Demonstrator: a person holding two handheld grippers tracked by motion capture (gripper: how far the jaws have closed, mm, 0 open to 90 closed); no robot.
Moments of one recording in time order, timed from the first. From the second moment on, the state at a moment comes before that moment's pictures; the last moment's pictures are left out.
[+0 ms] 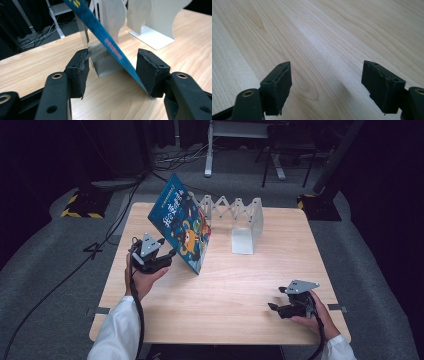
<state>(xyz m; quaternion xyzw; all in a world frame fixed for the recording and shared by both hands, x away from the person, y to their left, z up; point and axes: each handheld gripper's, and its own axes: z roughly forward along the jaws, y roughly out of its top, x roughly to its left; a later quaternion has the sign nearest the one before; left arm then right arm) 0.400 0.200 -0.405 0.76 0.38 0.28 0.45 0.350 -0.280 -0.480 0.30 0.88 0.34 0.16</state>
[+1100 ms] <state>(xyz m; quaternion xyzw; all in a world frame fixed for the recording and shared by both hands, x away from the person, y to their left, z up) 0.334 0.206 -0.433 0.85 0.29 0.24 0.36 0.334 -0.282 -0.463 0.29 0.87 0.34 0.21</state>
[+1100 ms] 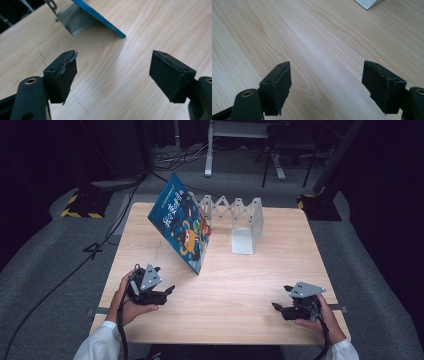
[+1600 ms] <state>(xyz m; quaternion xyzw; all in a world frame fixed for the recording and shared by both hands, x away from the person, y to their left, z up) 0.313 0.215 -0.461 0.88 0.29 0.25 0.29 0.336 -0.309 -0.461 0.31 0.86 0.32 0.23</state>
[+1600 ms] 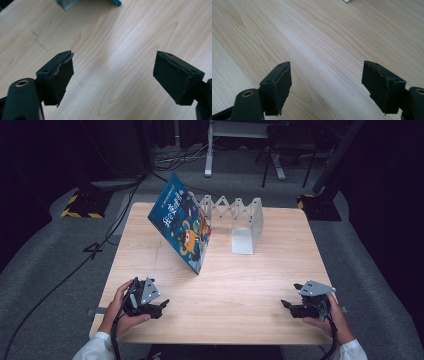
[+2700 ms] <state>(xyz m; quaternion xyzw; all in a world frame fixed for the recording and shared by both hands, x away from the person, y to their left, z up) 0.300 0.280 -0.505 0.83 0.42 0.19 0.33 0.320 -0.382 -0.502 0.44 0.80 0.35 0.21</state>
